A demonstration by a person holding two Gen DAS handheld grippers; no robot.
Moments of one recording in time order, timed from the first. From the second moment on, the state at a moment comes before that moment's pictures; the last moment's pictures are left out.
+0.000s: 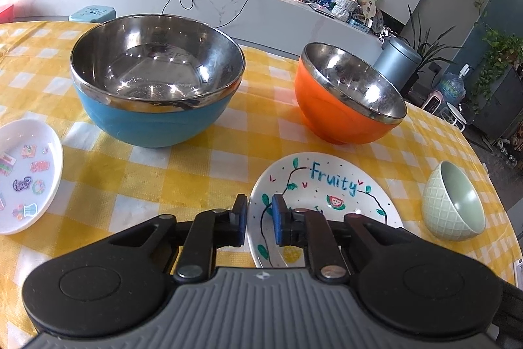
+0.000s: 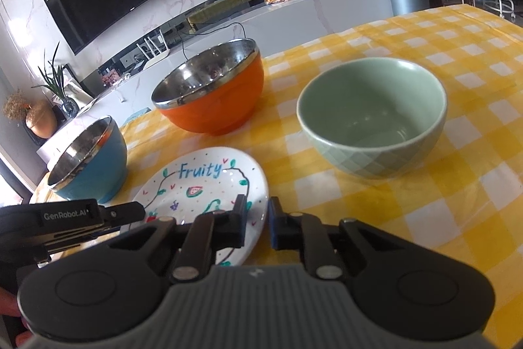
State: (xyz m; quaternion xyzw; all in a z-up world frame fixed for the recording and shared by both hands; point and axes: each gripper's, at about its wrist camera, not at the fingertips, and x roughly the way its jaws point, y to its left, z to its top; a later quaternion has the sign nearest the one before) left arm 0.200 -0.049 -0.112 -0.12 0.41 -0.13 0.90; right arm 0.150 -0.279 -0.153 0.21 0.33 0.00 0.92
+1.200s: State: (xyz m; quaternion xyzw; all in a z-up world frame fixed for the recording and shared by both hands) left arm 0.045 0.040 -0.070 -0.17 0.41 -0.08 0.89; right arm 0.026 -0.219 -0.111 0.21 0.35 0.07 0.91
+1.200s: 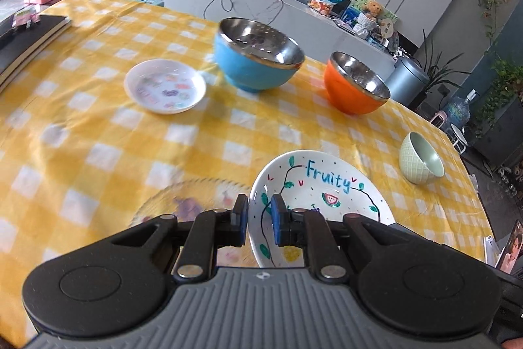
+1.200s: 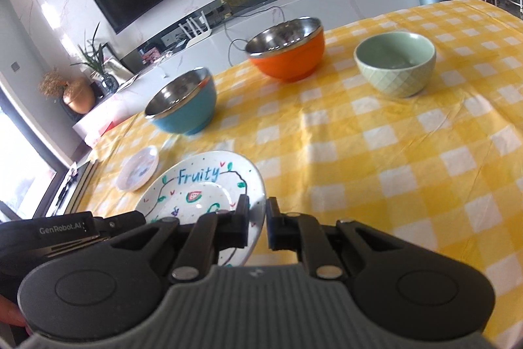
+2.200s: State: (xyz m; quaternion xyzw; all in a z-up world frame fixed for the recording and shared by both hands) left arm 0.007 0.097 -0.093 -0.20 0.40 -0.03 0.90; right arm 0.012 -0.149 -0.125 0.15 0.38 0.12 0.90
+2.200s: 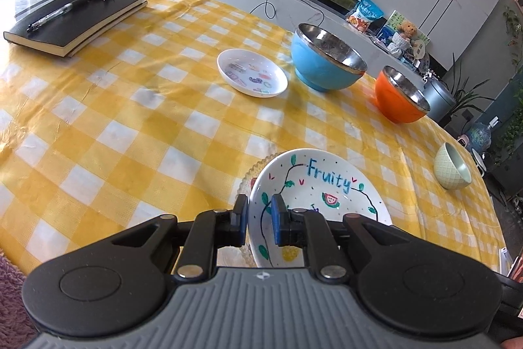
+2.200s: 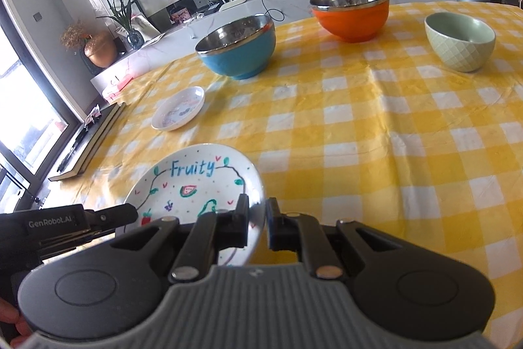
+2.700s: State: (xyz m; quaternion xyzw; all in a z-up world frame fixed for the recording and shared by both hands) left arm 0.011 0.089 -0.092 -0.16 0.39 -0.02 0.91; right arm 0.017 -0.142 -0.130 0.13 0.39 0.12 0.90
